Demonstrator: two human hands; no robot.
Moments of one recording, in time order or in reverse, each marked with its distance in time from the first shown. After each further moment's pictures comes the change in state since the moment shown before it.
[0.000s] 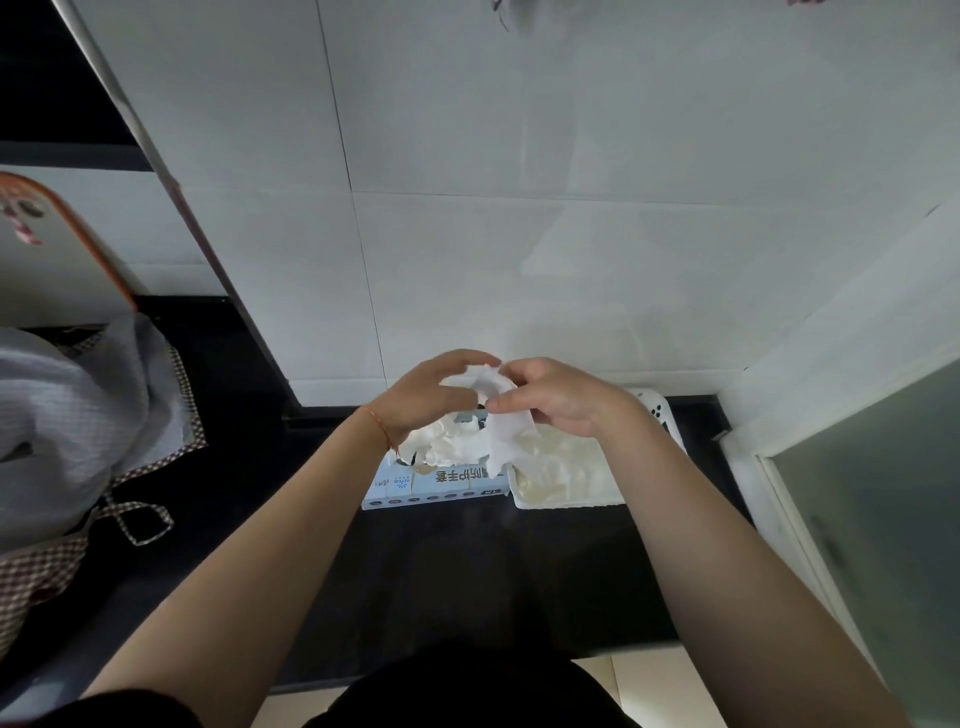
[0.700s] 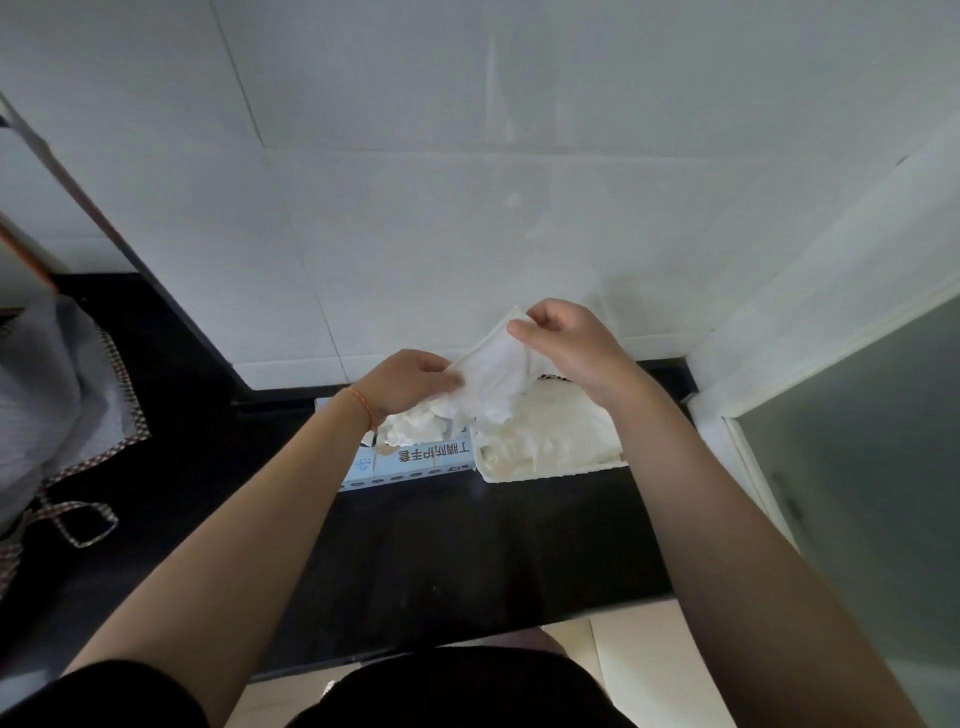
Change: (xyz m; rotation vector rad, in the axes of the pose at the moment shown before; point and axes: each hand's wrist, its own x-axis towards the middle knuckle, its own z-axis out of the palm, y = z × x) left_hand 0.031 -0.015 0.020 0.182 -0.047 -0.175; right_hand -0.026 0.013 -0.041 -0.124 0.512 -0.203
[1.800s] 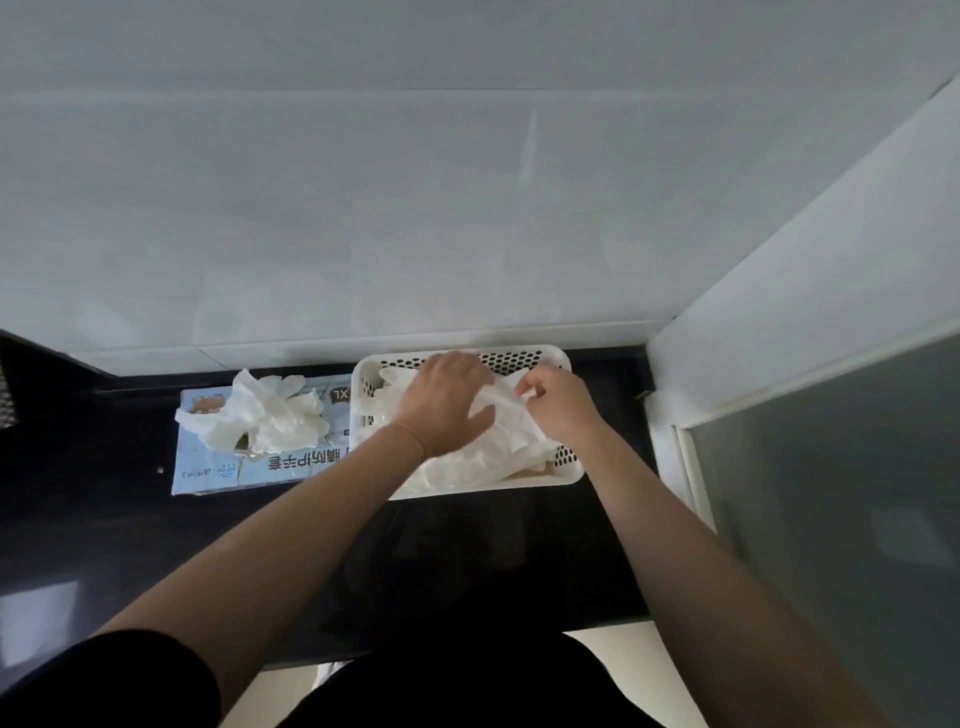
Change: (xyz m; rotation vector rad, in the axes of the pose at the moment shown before) left_hand 0.128 0.016 0.179 0.822 0.213 0.372; right_hand 0.053 0.190 -0.087 -0.480 -0.133 0.249
